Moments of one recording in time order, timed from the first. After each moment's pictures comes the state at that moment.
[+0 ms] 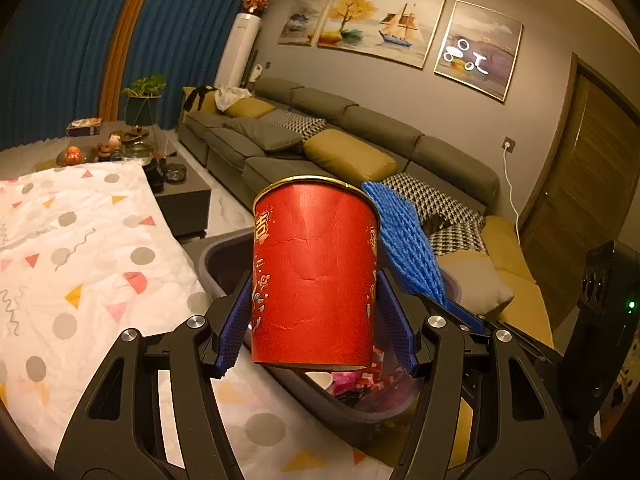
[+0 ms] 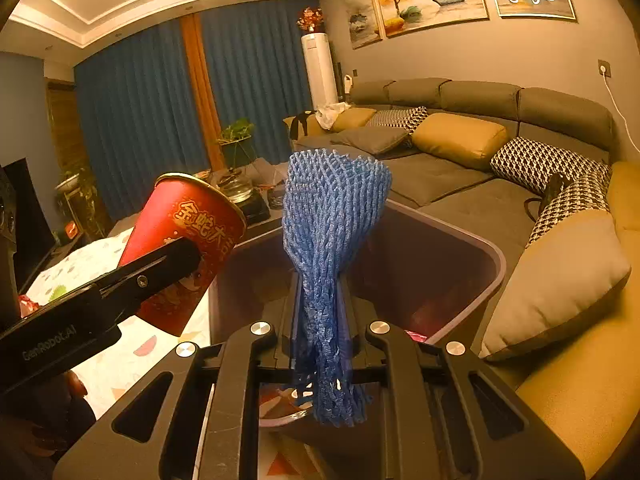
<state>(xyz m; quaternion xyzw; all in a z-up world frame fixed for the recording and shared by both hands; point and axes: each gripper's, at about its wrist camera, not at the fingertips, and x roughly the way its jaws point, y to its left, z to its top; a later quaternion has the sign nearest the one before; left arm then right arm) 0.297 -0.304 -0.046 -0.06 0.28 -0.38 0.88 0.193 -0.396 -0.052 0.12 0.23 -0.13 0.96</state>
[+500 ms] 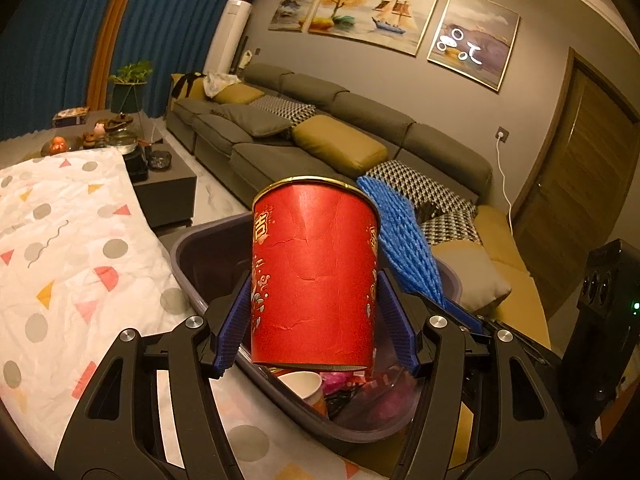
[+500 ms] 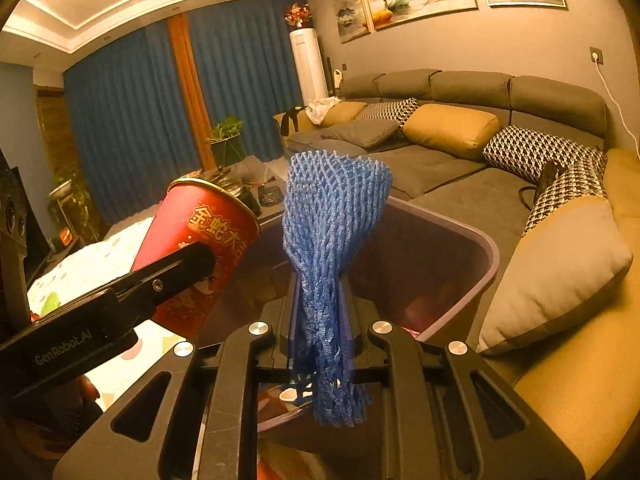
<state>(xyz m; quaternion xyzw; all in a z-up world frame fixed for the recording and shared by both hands) 0.310 -0.328 -0.059 -0.05 0.30 -0.40 0.86 0.198 -0.408 -0.054 0.13 0.24 -0.14 0.95</state>
